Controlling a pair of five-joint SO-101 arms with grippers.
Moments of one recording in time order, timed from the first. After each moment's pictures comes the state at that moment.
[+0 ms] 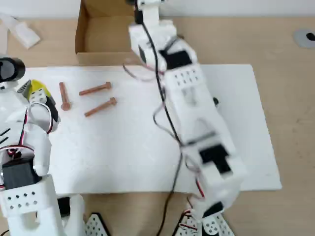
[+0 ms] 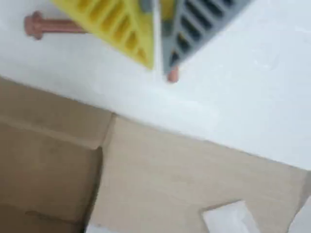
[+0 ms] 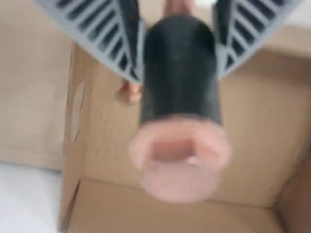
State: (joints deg) left arm -16.3 -62.9 43.1 49.3 -3.8; right arm -23.4 20.0 -24.2 39.0 -13.0
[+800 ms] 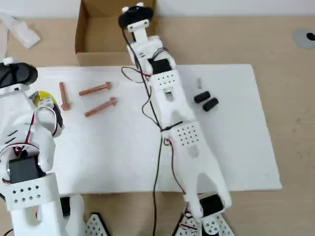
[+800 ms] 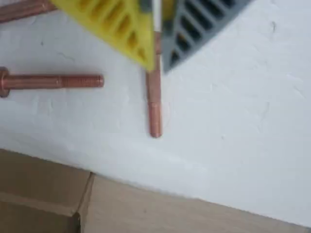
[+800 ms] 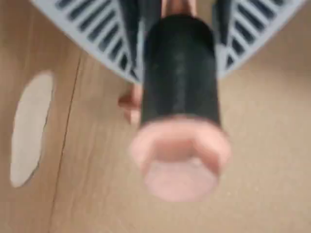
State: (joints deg) left arm -16.4 -62.9 49.5 49.3 -6.4; right arm -22.3 80.7 -87.6 46.9 -4.0
